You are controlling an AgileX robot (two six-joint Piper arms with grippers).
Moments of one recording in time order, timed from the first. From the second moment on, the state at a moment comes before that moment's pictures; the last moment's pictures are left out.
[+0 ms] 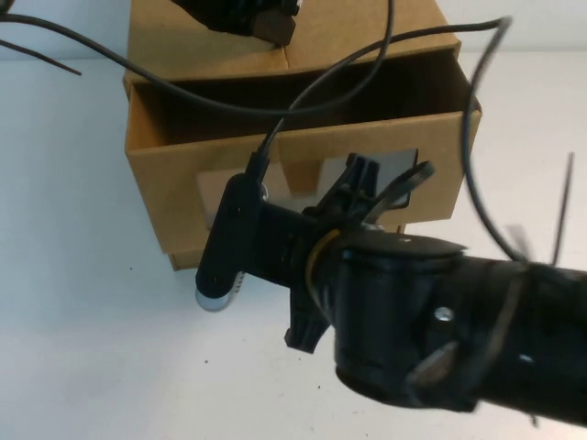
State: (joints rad) right arm 1.14 1.63 -1.30 -0.92 0.88 0.35; left arm -0.38 1.94 -2.18 -0.39 1.23 0.25
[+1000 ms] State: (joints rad) right arm 1.17 1.66 -1.26 -0.96 0.92 0.16; left arm -0.35 1.95 -2.18 -0.54 1.23 0.25
